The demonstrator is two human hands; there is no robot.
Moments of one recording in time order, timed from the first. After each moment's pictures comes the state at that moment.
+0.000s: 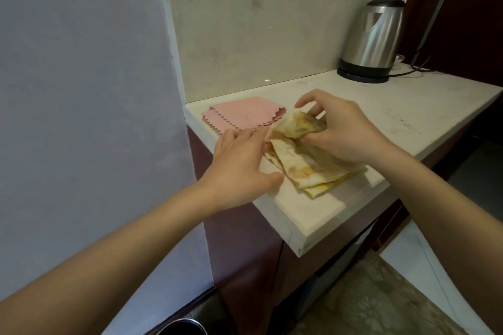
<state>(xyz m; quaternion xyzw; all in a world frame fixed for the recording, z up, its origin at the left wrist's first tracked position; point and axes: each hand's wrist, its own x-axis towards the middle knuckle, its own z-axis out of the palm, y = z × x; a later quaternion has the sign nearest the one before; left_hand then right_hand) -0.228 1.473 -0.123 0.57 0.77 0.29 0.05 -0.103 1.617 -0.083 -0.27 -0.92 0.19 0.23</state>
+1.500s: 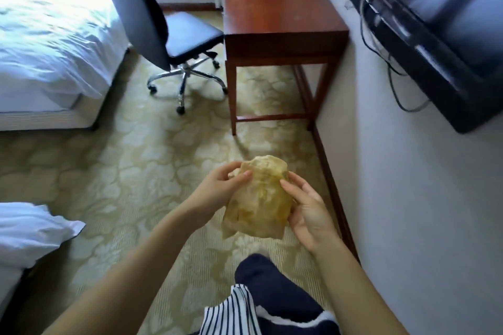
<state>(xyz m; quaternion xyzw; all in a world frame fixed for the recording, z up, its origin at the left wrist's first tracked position) -0.154 0.523 -0.315 -0.42 0.55 0.69 -0.20 -0.315 0.616 -0.340 0.06 -0.51 0.62 -0.60</state>
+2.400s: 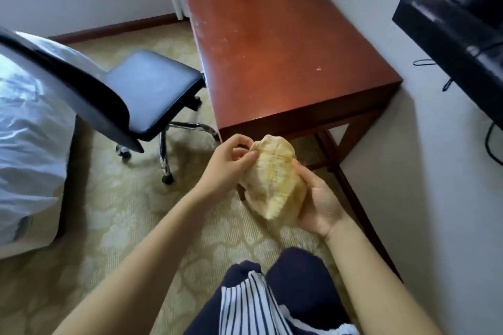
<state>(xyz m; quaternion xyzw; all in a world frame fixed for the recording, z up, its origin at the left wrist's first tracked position) -0.321 -0.064 -0.312 -0.41 0.66 0.60 -0.19 -0.453 0.059 -0.350 0.01 -0.34 0.60 -0.73</state>
